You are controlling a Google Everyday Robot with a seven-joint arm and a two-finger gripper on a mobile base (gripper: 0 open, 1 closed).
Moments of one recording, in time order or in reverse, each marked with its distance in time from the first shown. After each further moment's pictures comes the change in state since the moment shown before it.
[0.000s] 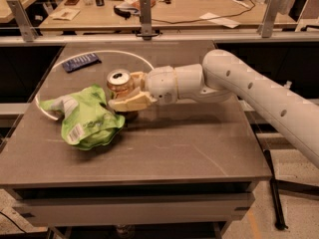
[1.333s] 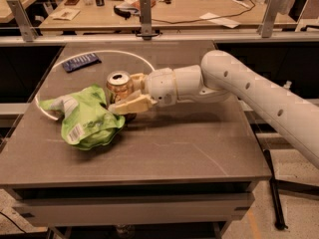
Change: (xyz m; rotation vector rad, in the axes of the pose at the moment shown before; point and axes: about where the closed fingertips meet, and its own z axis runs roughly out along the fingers) arm 0.011 0.000 0.002 -0.015 0.028 0.001
